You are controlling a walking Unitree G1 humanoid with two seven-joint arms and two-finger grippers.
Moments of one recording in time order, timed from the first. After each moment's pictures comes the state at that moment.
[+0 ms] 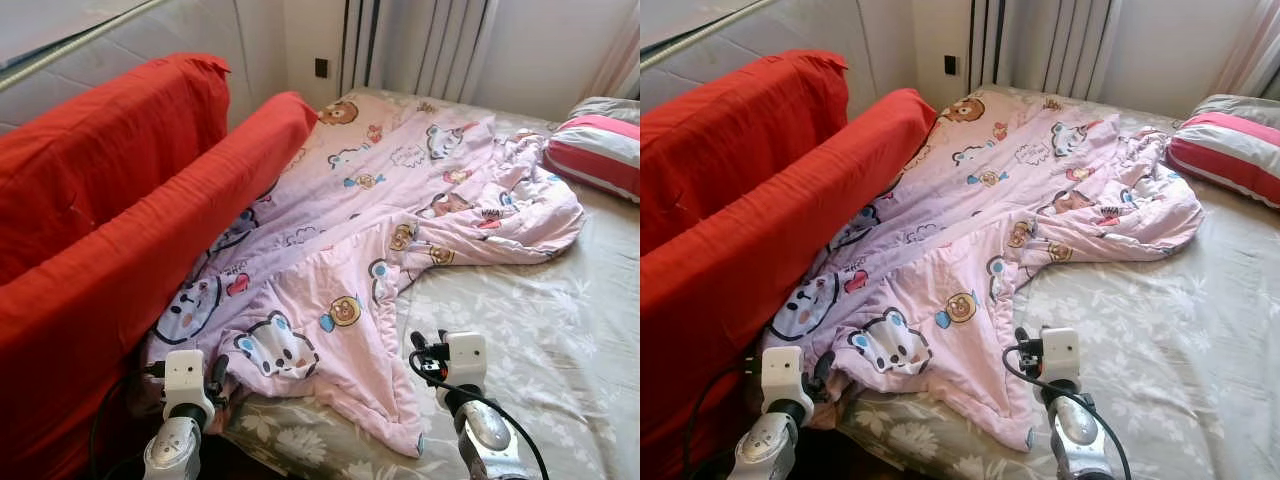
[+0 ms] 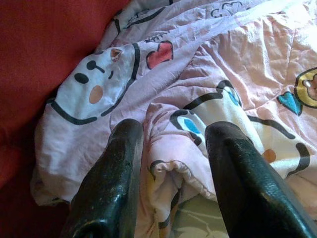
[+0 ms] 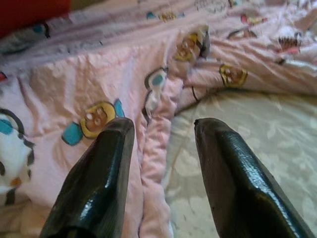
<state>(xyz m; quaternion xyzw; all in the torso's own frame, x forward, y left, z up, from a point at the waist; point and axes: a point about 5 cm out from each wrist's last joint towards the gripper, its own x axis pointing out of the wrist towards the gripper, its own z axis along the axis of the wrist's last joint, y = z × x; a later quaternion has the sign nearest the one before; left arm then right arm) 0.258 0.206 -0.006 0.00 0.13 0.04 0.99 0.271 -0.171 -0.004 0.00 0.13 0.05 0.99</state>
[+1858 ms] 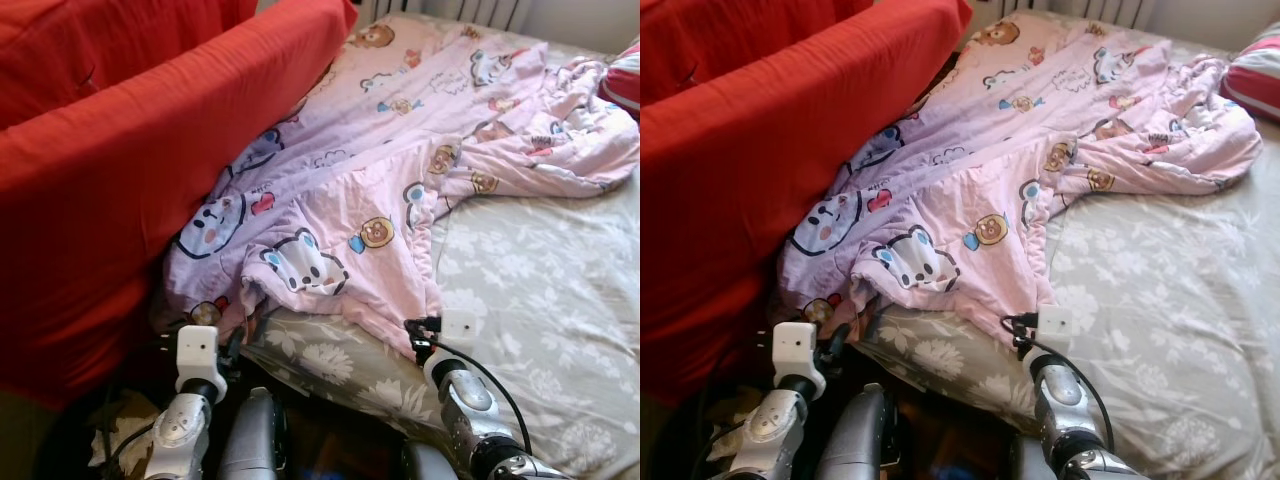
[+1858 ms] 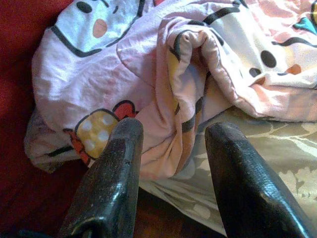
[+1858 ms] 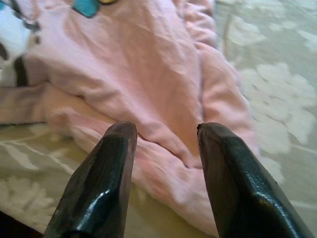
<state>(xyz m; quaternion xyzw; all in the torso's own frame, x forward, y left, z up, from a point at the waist) 0.276 0.191 0.022 0.01 0.06 -0.01 1.00 0.301 -0.160 0.006 0.06 0.19 0.00 0.98</state>
